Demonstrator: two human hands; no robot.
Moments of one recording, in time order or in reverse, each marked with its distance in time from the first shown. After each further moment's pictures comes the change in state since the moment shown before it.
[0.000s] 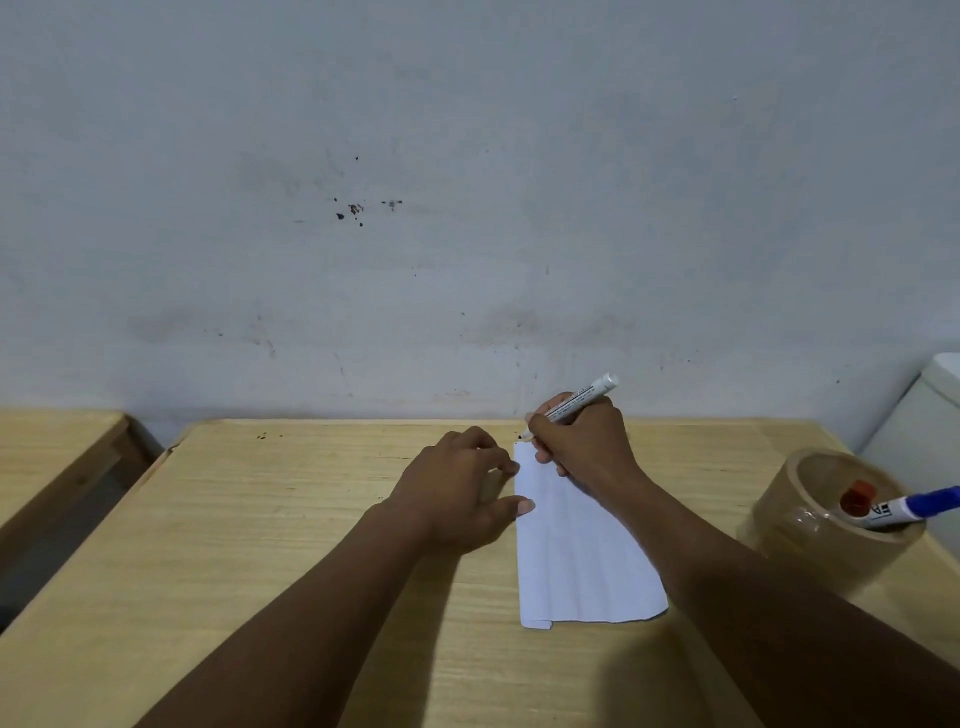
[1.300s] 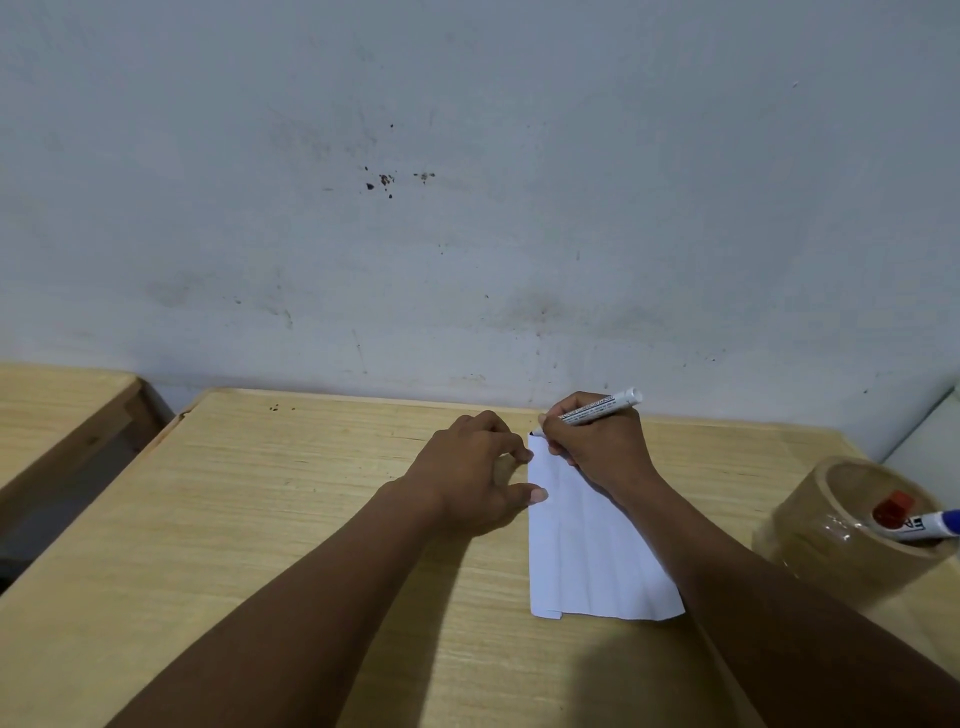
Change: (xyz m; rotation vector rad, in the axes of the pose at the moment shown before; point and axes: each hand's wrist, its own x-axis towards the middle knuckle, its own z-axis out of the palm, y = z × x) left_hand 0.006 -0.004 0.002 -0.075 -0.027 -0.038; right_hand 0.003 0.013 0.000 -0.053 -0.019 -0.066
